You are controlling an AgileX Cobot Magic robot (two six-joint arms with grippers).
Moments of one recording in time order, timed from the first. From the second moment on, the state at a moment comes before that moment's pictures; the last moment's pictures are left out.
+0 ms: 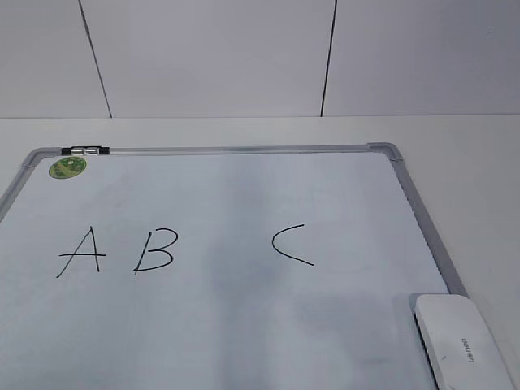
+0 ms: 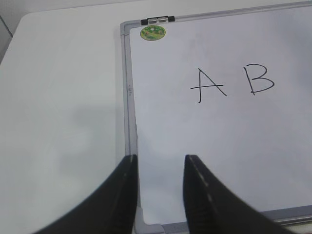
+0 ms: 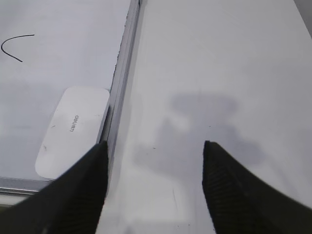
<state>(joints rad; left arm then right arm) -0.05 0.01 -0.53 -0.04 1.11 0.05 0.02 -0.02 -0.49 -0.02 1.16 -0.10</state>
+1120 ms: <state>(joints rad) -0.05 0.08 -0.53 -0.04 1.11 0.05 0.02 0.13 -0.50 0.15 1.17 -0.10</state>
